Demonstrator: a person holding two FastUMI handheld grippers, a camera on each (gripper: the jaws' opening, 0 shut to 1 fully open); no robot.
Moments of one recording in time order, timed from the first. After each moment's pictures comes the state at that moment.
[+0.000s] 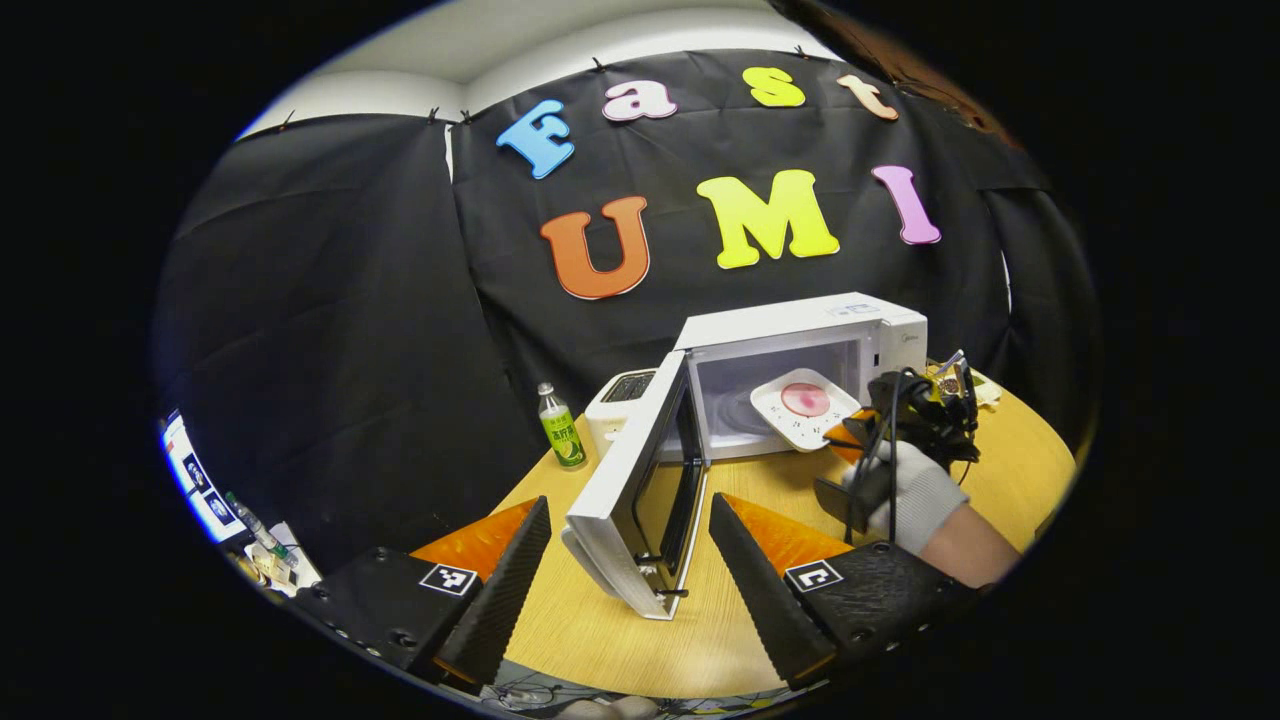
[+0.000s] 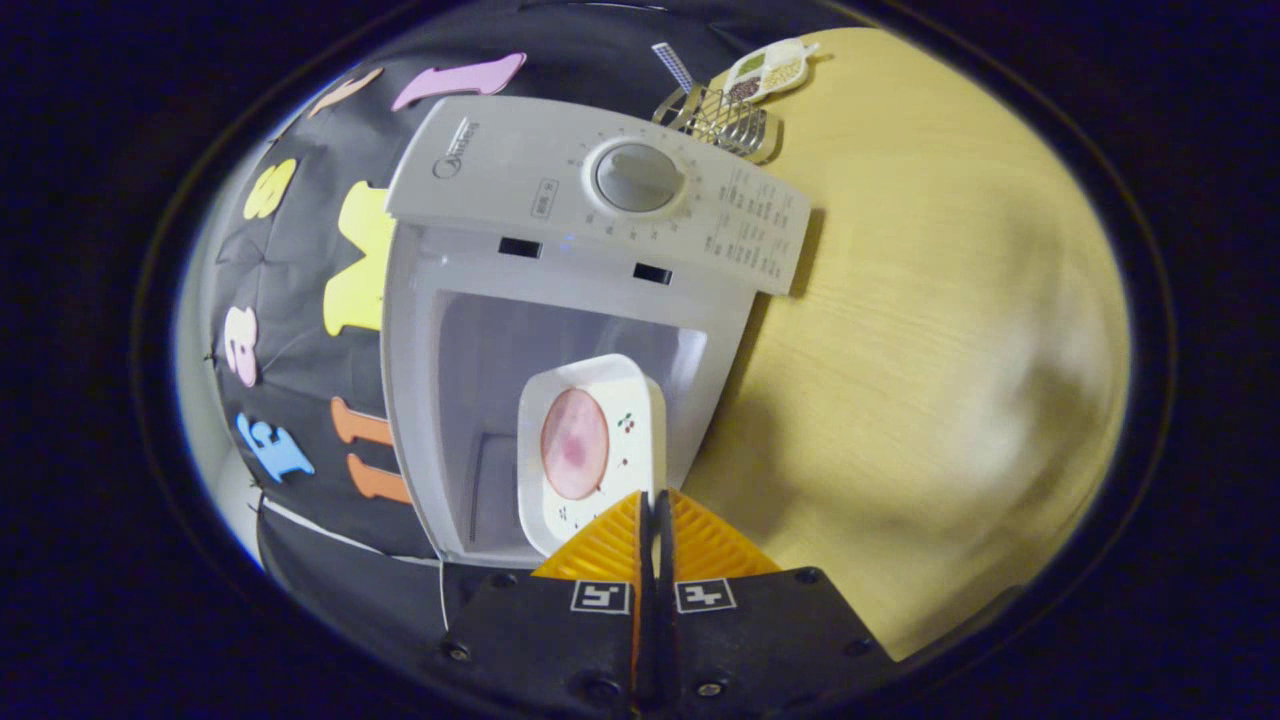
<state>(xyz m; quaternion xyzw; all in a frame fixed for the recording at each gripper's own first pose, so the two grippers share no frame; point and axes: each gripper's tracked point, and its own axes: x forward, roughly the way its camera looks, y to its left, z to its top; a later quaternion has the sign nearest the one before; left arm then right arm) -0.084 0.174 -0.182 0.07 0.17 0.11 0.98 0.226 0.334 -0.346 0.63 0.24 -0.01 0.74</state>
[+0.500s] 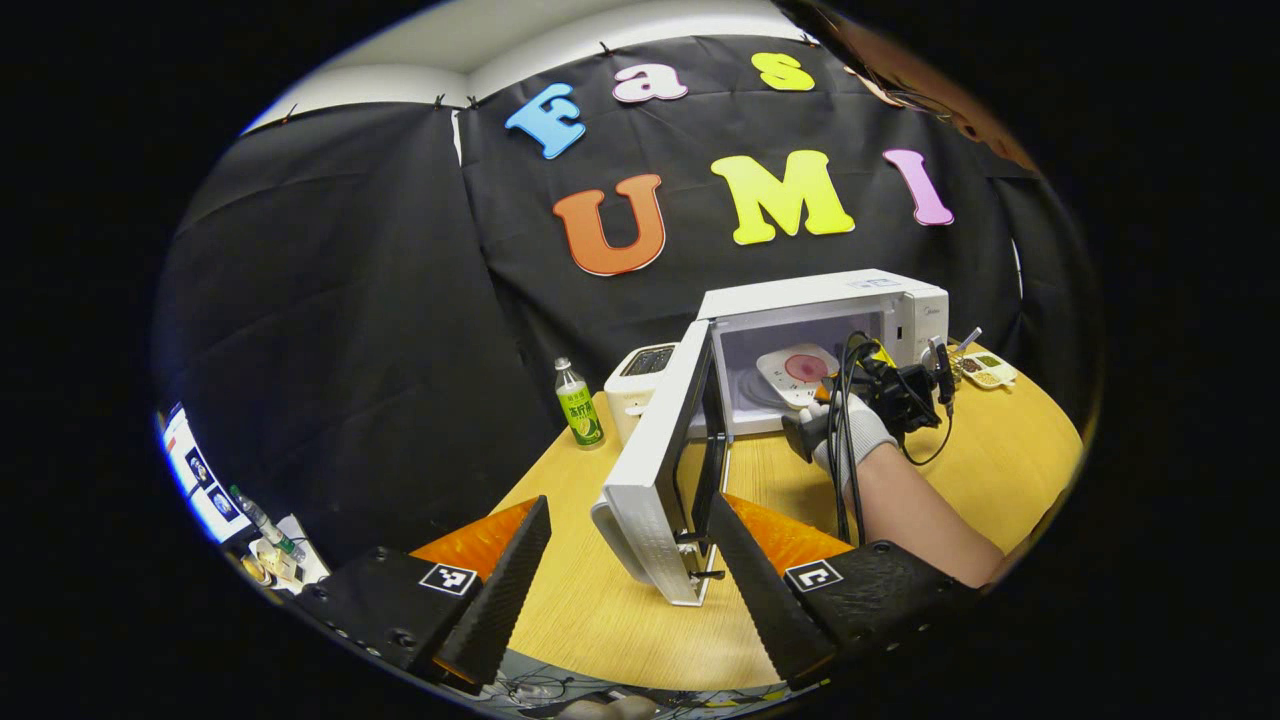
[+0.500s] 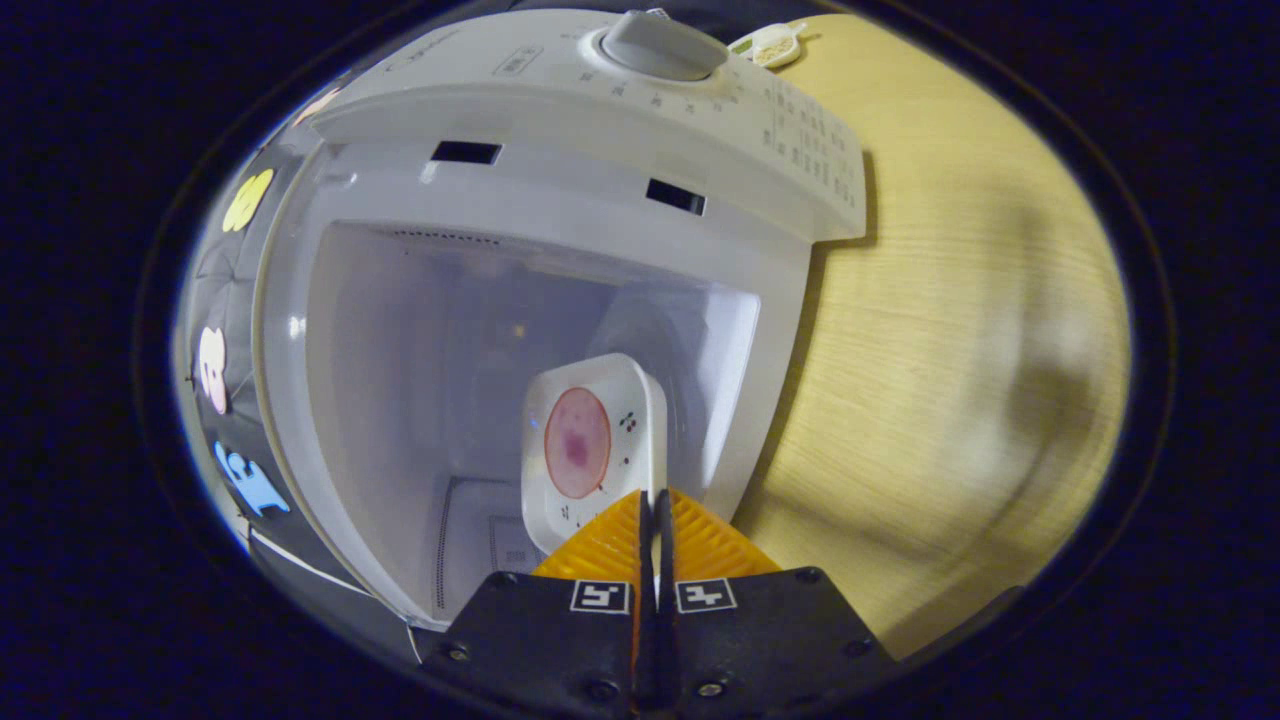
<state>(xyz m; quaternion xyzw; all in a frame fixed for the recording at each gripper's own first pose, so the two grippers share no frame) -0.088 0.202 -0.203 0.08 0.20 0.12 0.97 0.306 0.361 -0.363 0.63 0.21 -0.06 0.75</state>
